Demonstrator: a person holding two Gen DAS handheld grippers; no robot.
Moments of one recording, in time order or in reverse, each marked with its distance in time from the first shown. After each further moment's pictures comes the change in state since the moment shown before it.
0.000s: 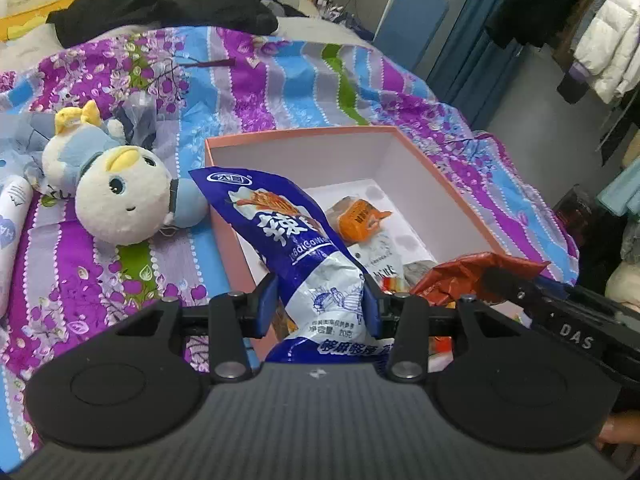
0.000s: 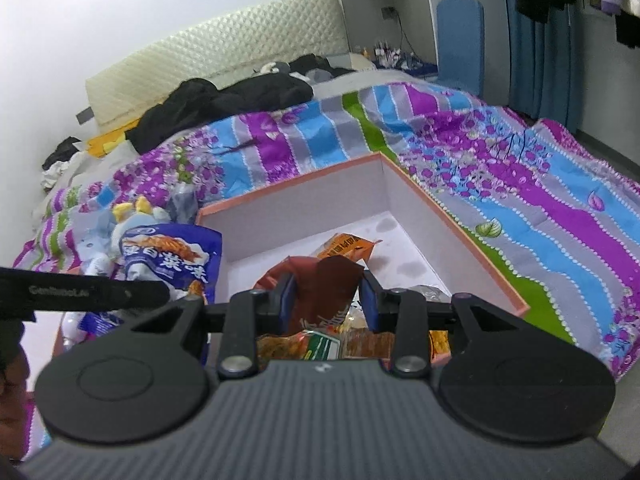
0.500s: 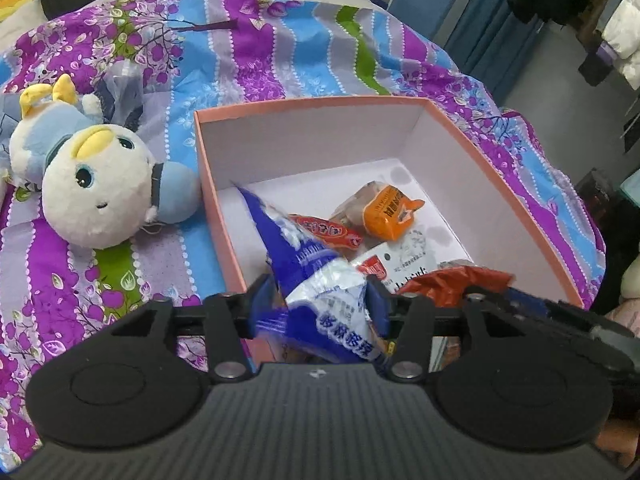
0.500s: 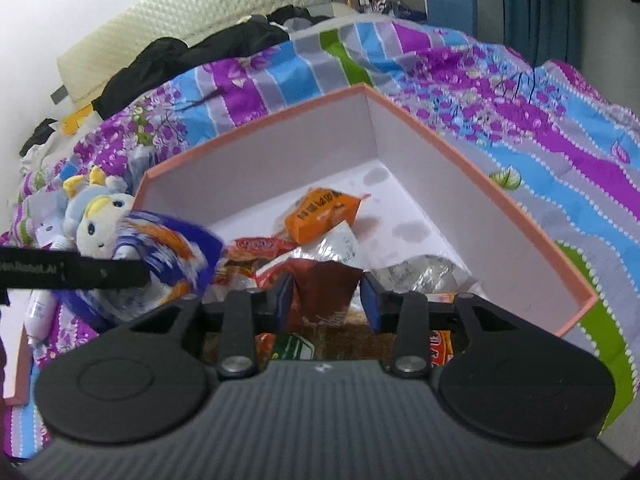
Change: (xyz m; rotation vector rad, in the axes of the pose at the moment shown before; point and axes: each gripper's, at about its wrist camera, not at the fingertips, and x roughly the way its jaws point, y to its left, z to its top) left arm 0.079 0.015 0.017 -0.001 0.081 0.027; right arm 0.079 -0.017 -0.016 0.049 0.125 -0.021
